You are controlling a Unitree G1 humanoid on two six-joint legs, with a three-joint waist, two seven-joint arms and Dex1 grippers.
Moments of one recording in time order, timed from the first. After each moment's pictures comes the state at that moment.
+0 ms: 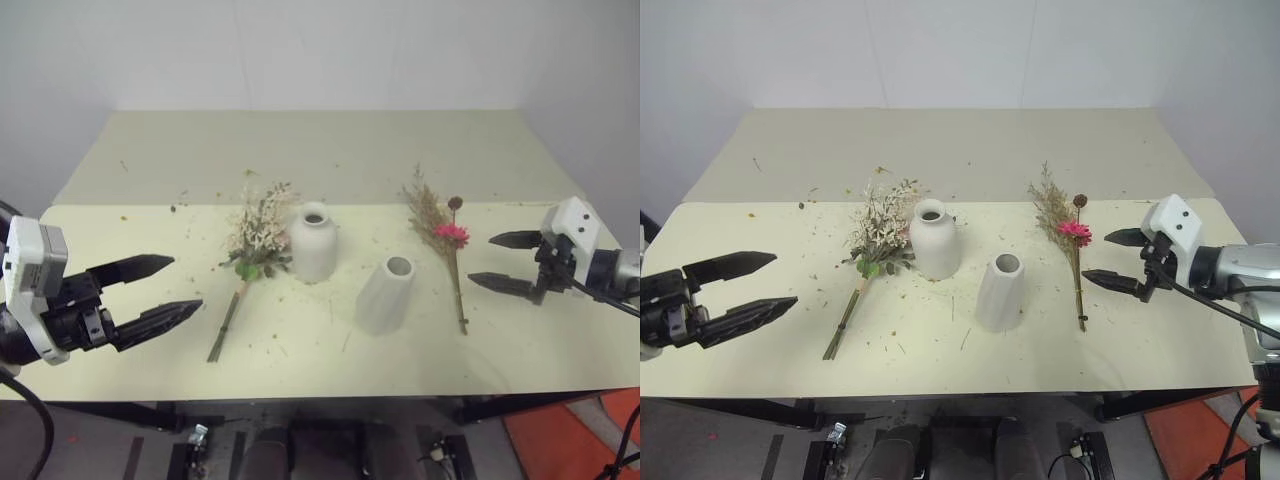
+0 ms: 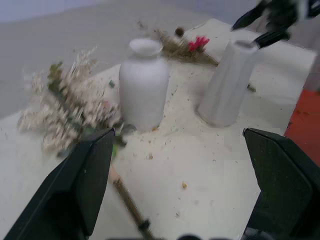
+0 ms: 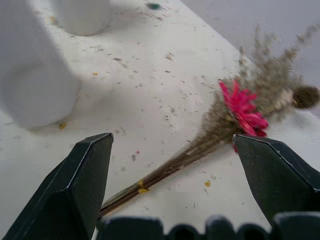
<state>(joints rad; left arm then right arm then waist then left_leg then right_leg) 0.12 1.00 0.78 -0.57 -1.10 0.84 -0.92 -0.40 -0.99 -0.13 0.05 0.33 0.44 1.09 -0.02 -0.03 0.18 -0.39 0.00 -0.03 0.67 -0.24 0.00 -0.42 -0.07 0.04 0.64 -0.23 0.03</state>
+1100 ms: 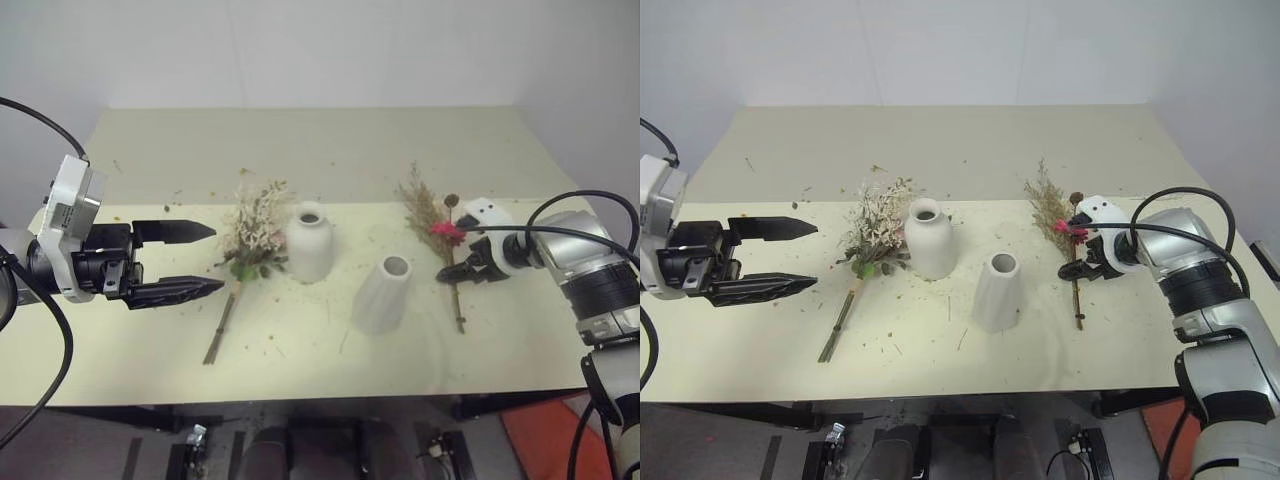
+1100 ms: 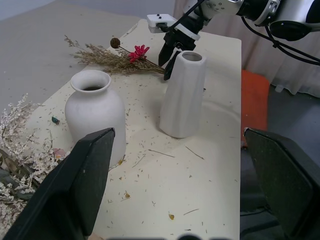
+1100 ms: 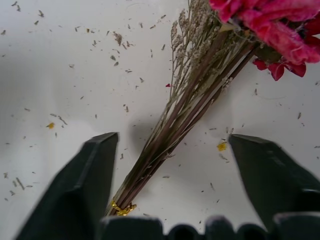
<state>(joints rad) -0.27 1.13 0.41 -0.32 -0.96 0.77 -1.21 -0.95 -0.81 0.39 0.43 0.14 1.07 0.96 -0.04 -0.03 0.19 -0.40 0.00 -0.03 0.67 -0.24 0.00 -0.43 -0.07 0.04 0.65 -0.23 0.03</state>
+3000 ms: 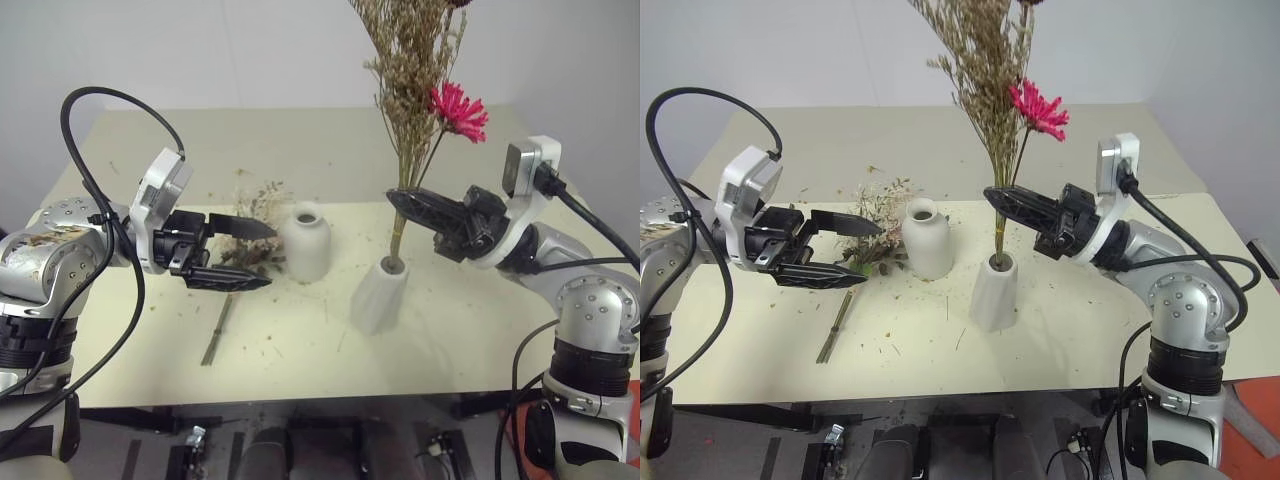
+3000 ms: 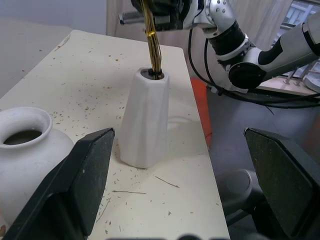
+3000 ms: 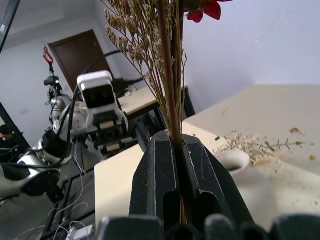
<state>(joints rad) -0.66 0.92 0.04 -0.09 -0.78 0.74 -1.42 -0.57 -0.50 -0.27 -0.27 1.00 0.88 0.81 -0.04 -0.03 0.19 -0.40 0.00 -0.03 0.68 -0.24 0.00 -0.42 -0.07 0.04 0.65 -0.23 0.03</state>
